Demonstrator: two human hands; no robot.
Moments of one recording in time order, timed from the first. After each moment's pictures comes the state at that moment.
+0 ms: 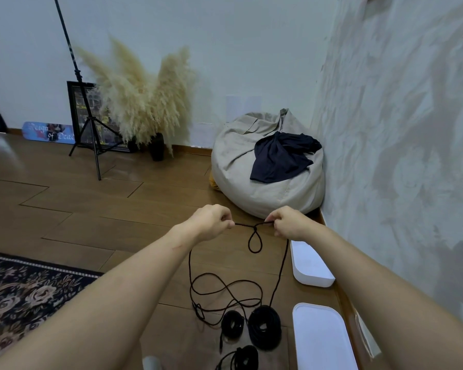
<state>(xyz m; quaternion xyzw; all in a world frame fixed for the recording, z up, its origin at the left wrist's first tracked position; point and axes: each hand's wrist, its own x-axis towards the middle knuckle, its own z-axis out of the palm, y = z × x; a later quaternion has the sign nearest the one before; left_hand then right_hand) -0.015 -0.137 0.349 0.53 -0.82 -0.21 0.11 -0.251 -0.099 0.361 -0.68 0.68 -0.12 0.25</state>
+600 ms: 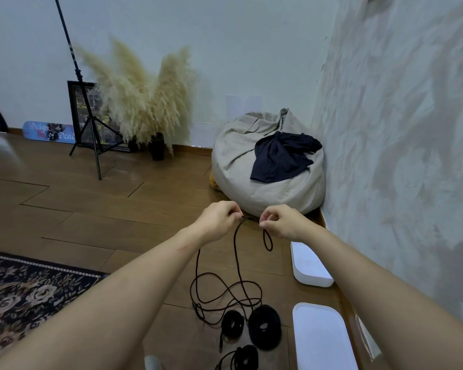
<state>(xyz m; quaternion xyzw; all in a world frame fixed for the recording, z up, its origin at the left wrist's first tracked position) -0.033 -0.129 0.350 0.51 -0.80 -0.24 0.22 -0.252 -0.102 0.353 -0.71 0.63 -0.19 0.26</state>
